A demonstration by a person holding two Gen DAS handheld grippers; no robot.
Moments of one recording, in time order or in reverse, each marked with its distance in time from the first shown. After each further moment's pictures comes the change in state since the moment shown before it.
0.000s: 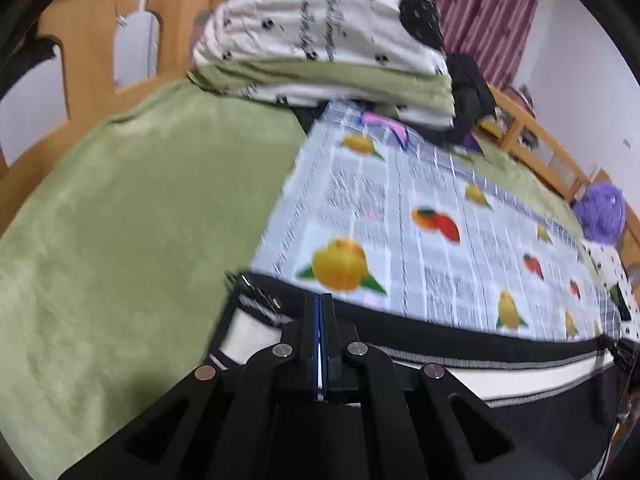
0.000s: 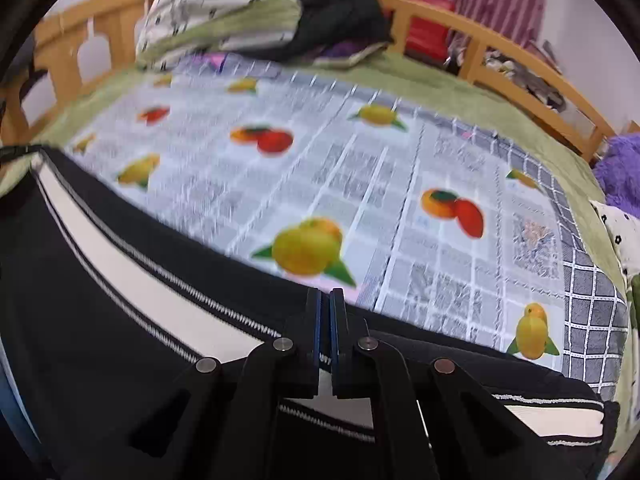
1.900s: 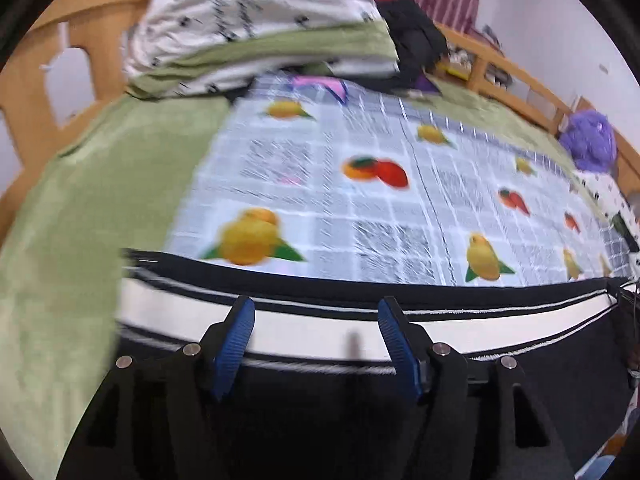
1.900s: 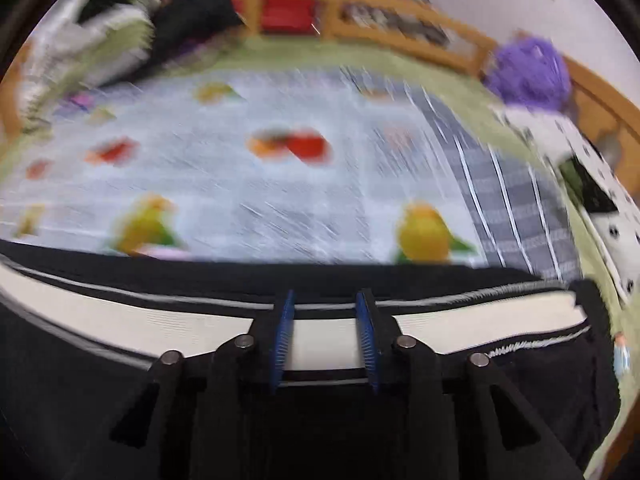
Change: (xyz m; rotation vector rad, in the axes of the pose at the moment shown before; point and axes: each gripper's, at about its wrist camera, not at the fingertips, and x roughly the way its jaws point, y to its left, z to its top) left arm 0.039 -0.095 -0.026 0.221 0.119 0.001; right arm 0.016 -0.091 -0.056 0.334 0.090 -0.297
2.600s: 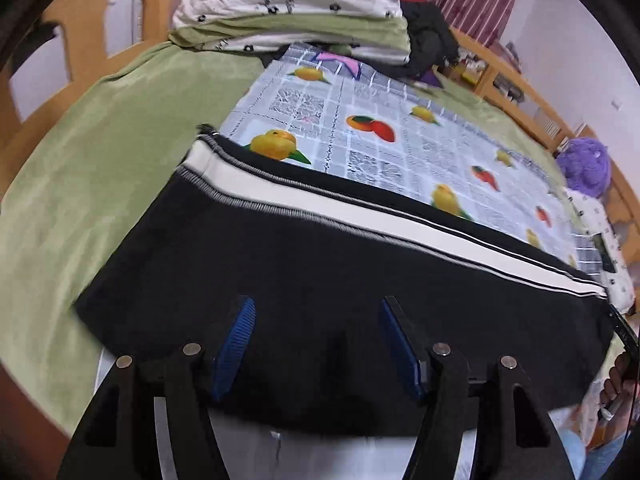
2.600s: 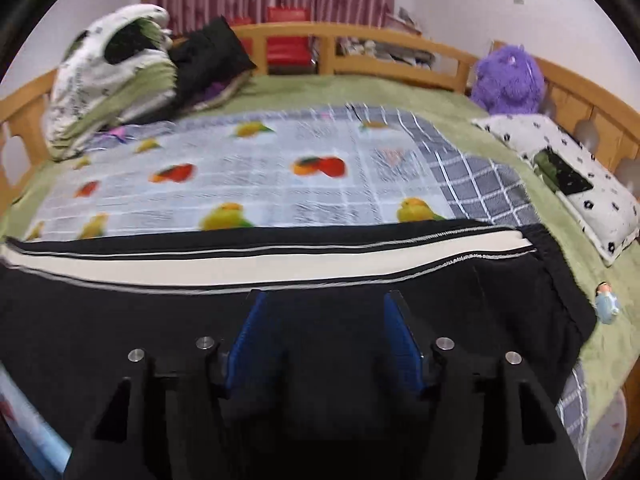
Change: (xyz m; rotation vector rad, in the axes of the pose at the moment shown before) left arm -0.113 0.010 -0.093 -0.188 0.037 -0.067; right arm -0.139 0.025 -0.061 0.063 -0.162 0.067
